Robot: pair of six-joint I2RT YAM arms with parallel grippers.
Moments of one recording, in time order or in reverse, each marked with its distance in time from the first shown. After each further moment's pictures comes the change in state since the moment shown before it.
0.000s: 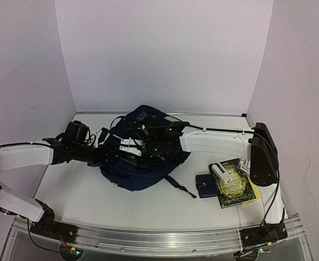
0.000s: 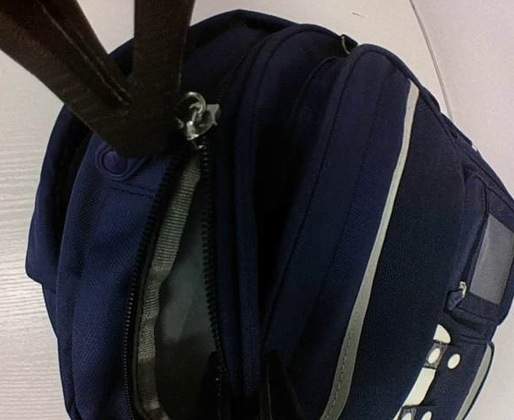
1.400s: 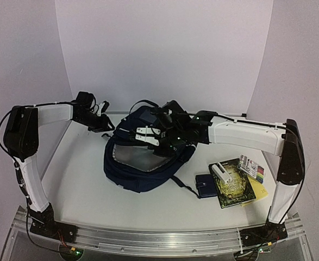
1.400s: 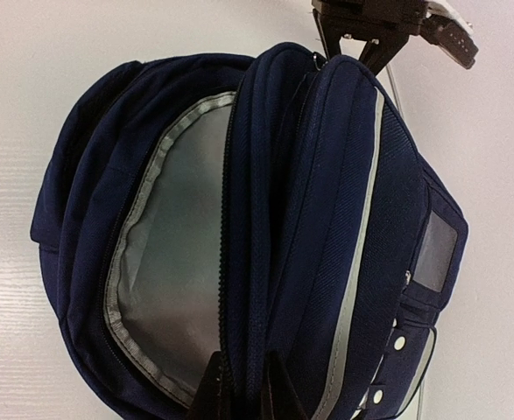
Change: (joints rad) left arm 0.267 0.615 0.726 -0.287 0.012 0.387; right arm -0.049 -0.260 -0.209 0.039 -0.073 -0.103
